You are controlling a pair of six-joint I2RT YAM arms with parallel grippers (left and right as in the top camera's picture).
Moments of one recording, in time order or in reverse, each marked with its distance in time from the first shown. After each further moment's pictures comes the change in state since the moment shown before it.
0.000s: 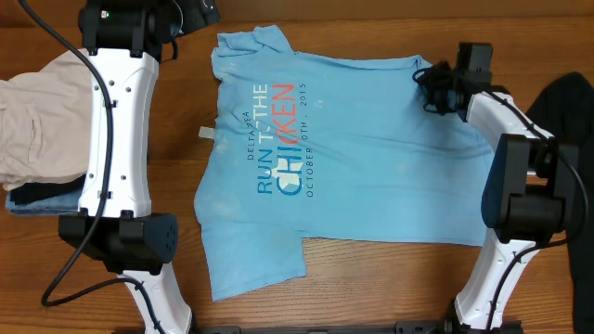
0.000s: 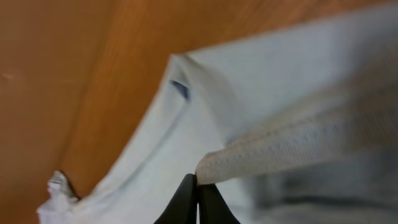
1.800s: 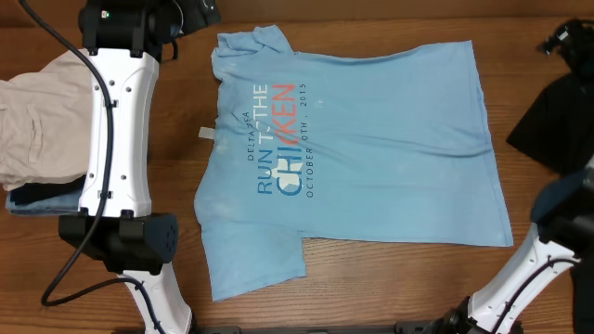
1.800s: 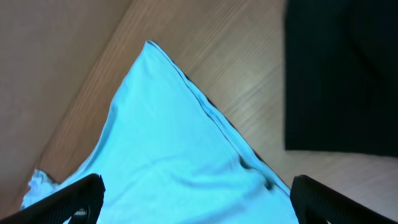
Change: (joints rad) left arm 0.000 0.000 -0.001 -0.001 0.003 0.000; right arm -0.407 0.043 0.913 -1.155 -0.042 -0.494
